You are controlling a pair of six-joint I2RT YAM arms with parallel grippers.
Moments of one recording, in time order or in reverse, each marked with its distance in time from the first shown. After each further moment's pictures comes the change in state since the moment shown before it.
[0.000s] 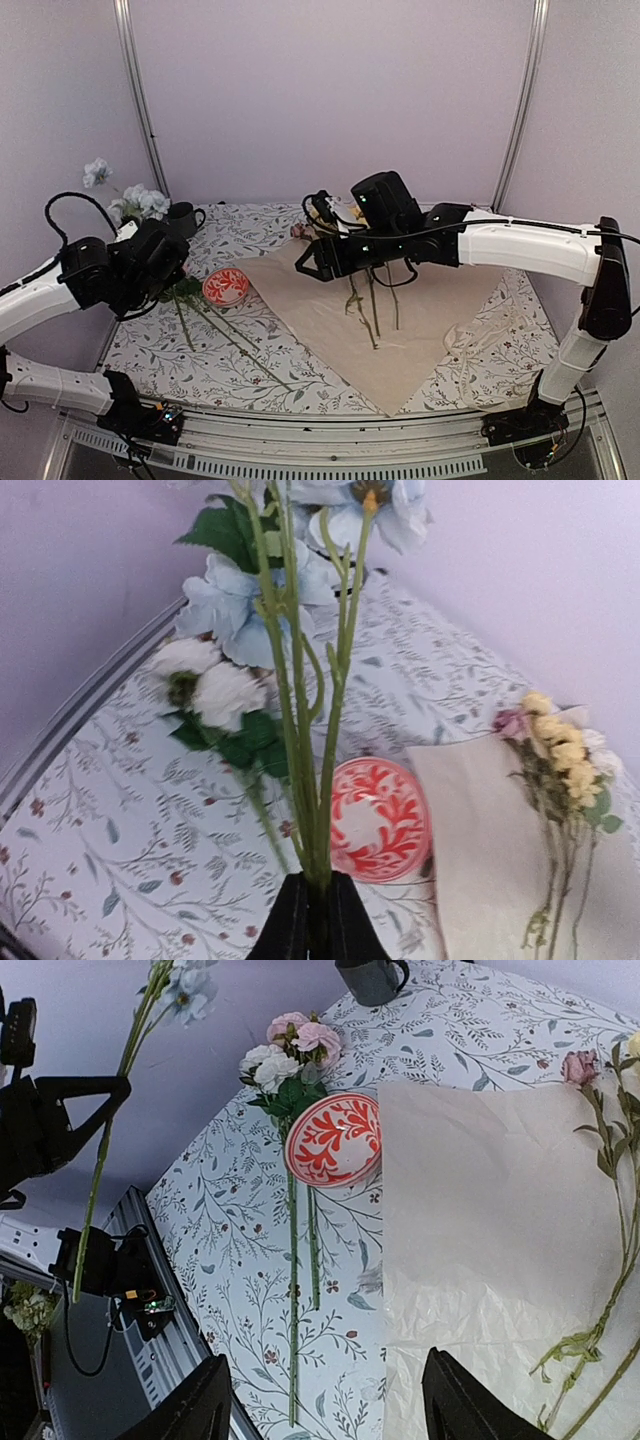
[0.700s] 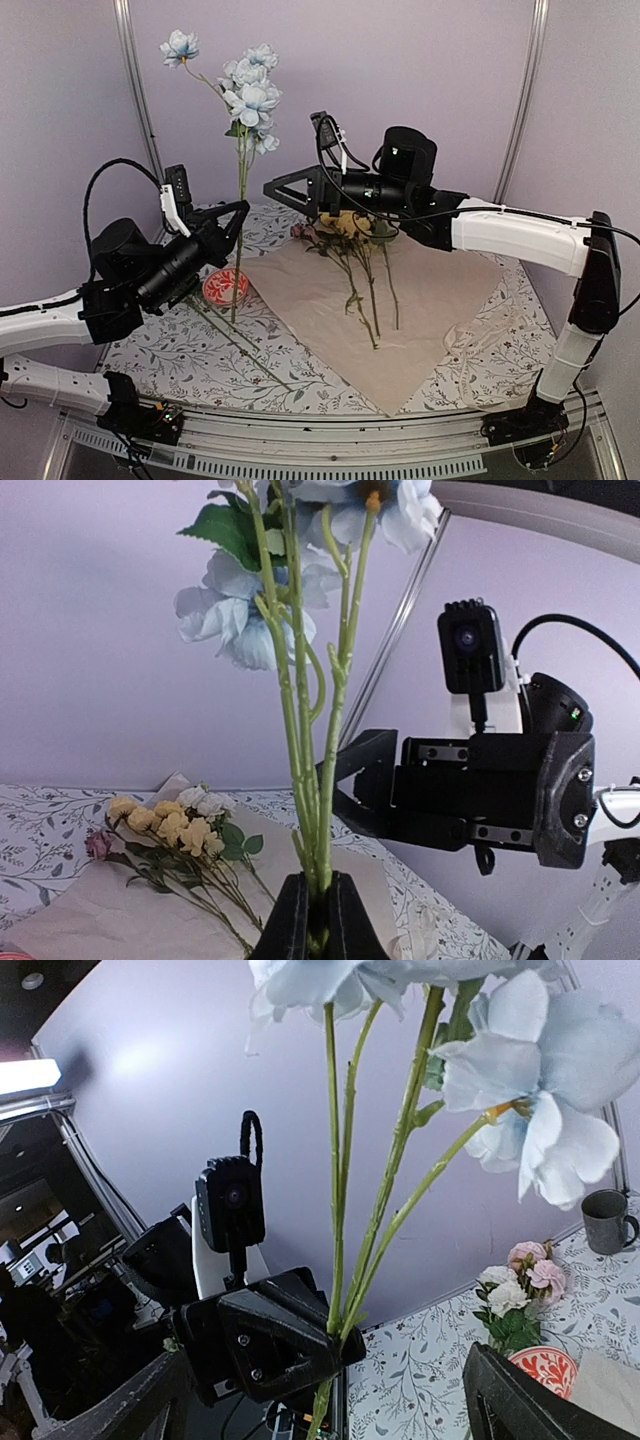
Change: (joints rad) left arm -0.131 -0.060 -0.280 1.435 0.534 0.886; right arm -0.068 0.058 0.085 0.696 -0.470 0.140
